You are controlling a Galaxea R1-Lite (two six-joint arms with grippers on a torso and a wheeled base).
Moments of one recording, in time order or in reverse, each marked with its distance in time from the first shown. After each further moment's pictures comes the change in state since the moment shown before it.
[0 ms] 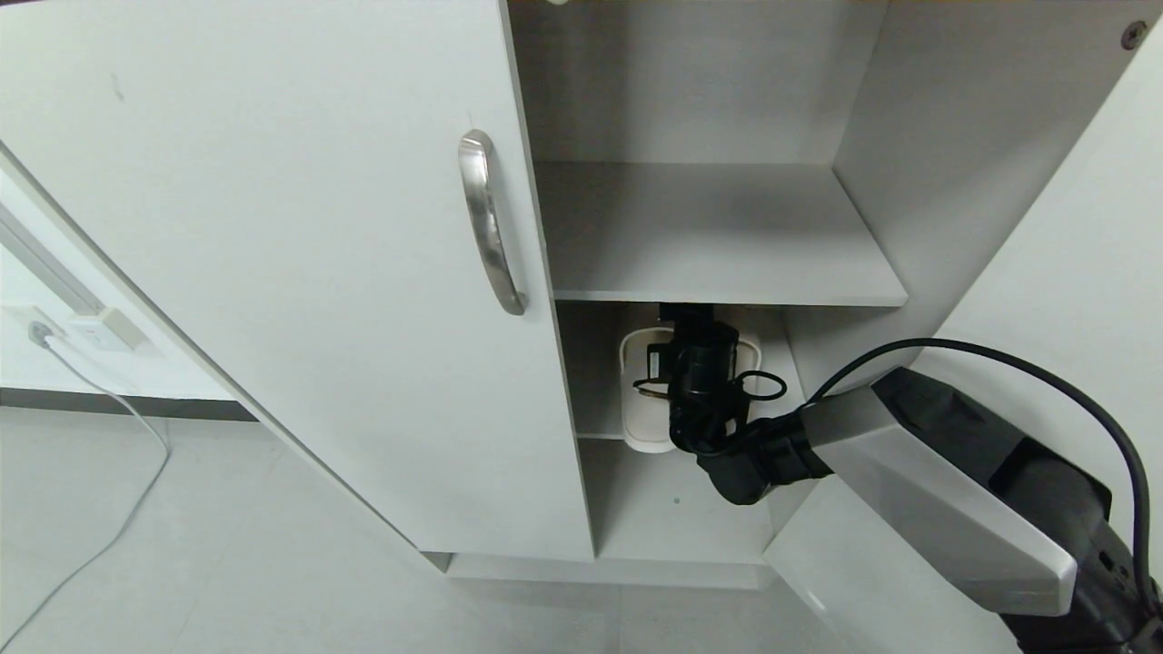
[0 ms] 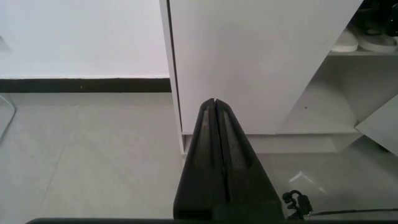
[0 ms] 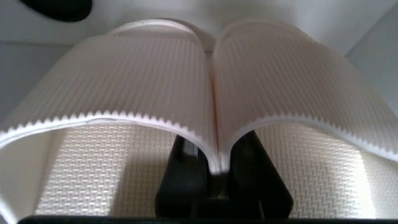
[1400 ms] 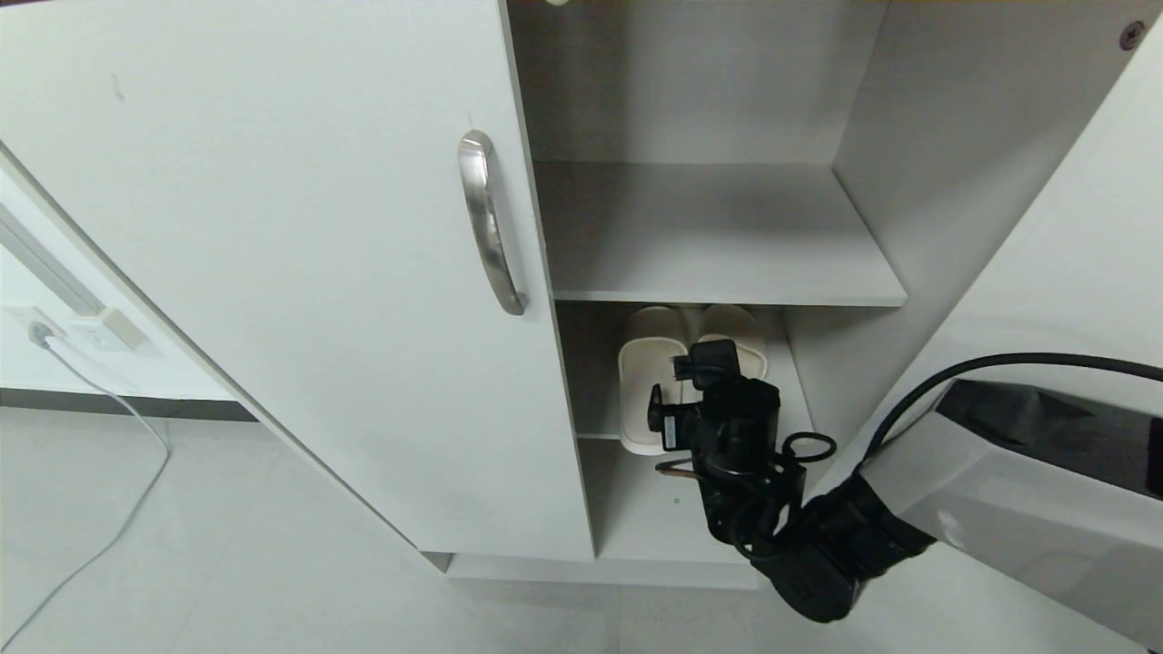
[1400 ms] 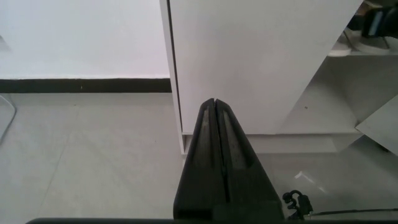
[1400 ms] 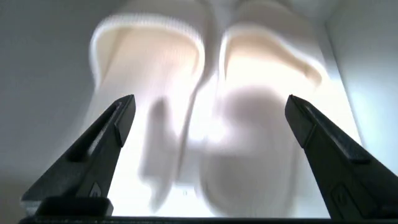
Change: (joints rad) left arm 0.000 0.000 0.000 0.000 -0.001 0.002; right arm 0.121 -0.263 0.646 -0.279 -0.011 0.004
